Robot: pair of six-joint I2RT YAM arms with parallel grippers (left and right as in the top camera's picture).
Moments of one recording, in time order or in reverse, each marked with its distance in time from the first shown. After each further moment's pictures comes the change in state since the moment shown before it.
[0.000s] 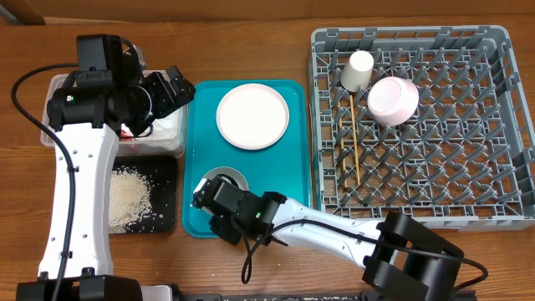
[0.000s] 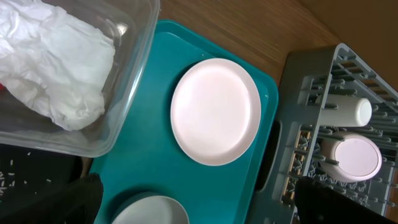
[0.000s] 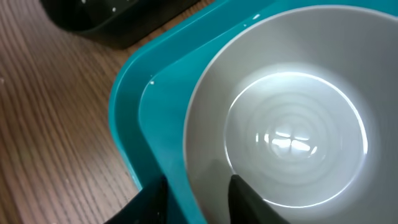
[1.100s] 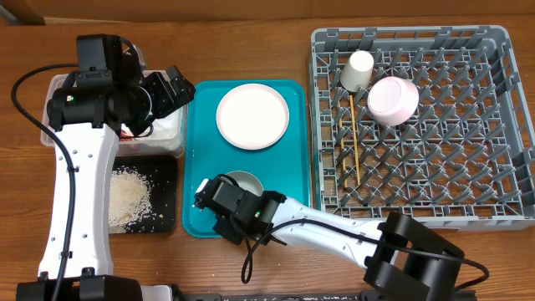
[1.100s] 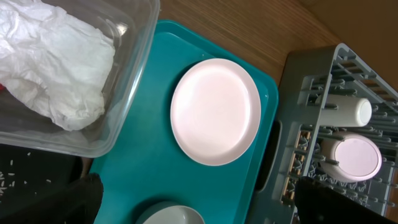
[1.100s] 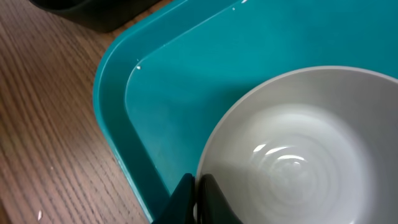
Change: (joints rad) left arm 0.000 0.000 0.000 0.000 0.000 0.000; right arm 0.000 -0.006 0.027 -0.086 0.032 -0.017
